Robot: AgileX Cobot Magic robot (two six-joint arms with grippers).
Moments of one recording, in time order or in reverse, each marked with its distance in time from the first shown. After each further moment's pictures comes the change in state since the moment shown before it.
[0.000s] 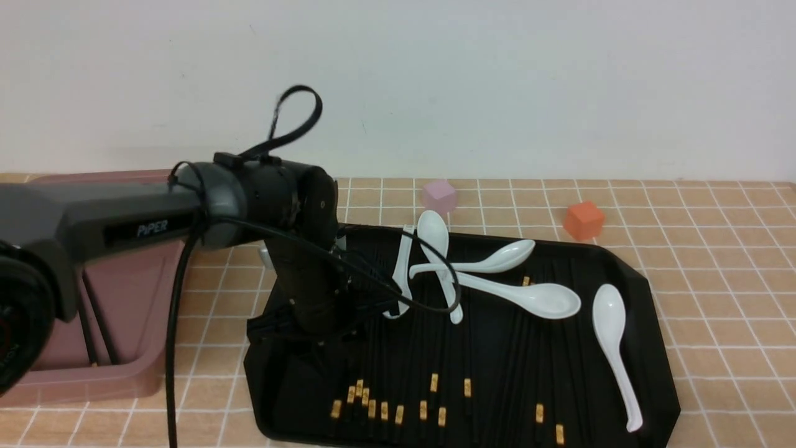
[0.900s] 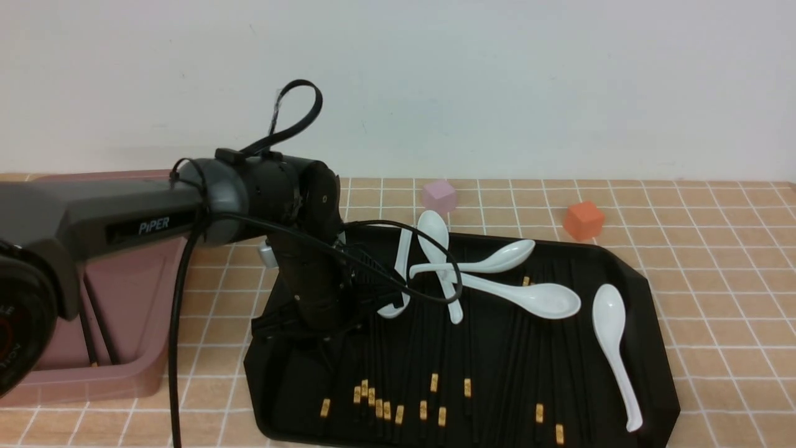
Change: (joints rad) right arm 0.000 0.000 0.000 0.000 0.000 0.000; left arm 0.000 0.000 -0.019 -0.027 0.008 -0.047
